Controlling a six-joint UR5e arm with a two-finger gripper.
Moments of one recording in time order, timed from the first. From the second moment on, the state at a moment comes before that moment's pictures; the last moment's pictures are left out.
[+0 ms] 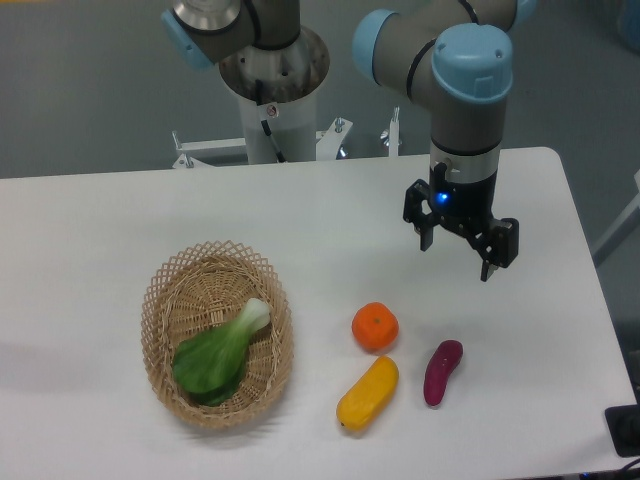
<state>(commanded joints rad) 2.63 -1.80 -1.62 -1.00 1.49 1.35</state>
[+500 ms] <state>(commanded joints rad) 2.57 -1.79 -1.63 -1.00 1.49 1.19</state>
